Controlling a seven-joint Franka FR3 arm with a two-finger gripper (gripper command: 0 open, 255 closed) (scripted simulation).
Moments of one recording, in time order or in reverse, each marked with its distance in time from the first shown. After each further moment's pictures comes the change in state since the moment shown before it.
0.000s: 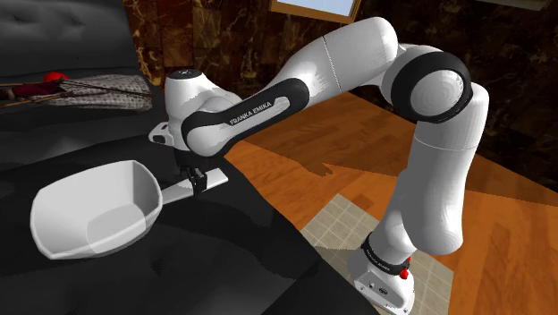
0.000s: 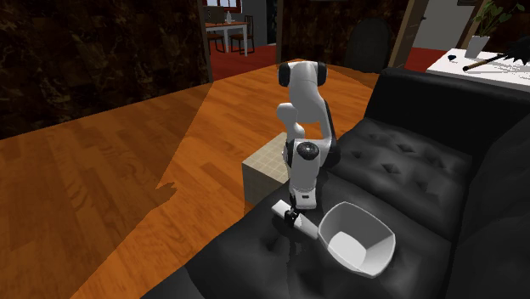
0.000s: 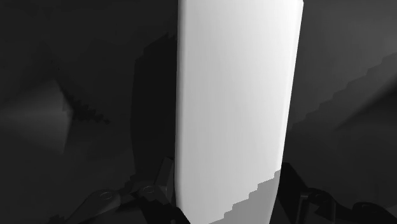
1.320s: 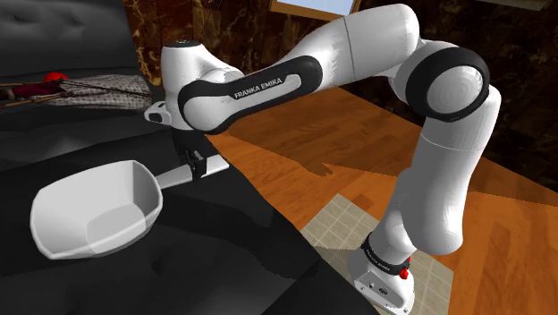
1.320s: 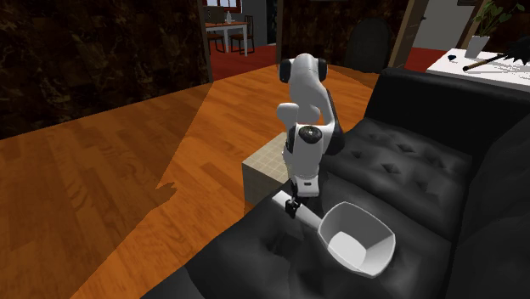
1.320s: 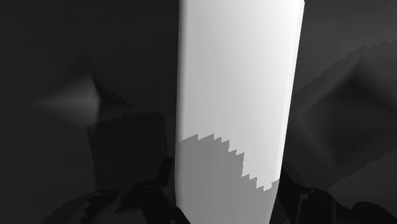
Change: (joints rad) arm -0.003 -0.065 0.005 0.065 0.013 -0.130 -0.010
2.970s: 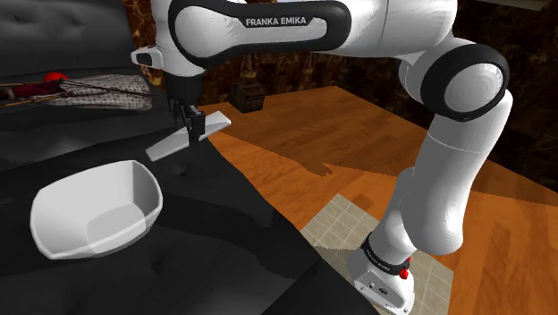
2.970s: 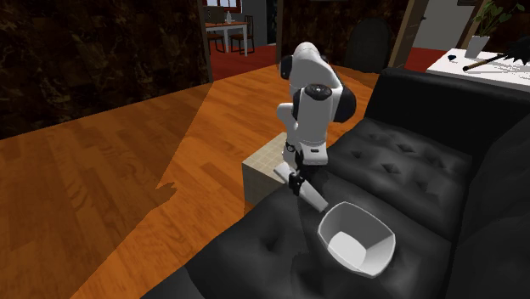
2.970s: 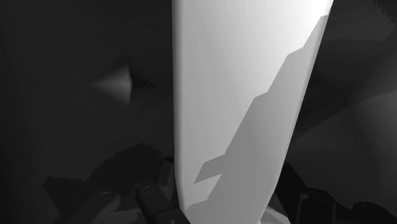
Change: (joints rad) arm 0.004 -0.062 0.007 0.240 0.013 -0.301 -0.005
